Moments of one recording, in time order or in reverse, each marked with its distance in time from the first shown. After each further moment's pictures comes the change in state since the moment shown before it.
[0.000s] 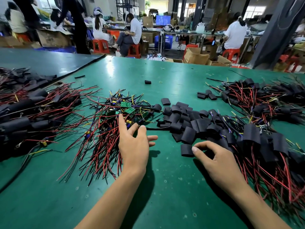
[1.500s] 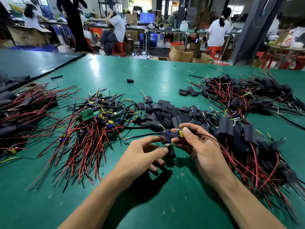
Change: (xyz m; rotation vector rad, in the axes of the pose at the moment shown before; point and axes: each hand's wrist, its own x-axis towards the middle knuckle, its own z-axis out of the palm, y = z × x) left_hand -0.027 -0.018 0.017 0.334 -0.696 -0.120; right_hand 0.008 -0.015 -0.013 0.949 -0.057 0.159
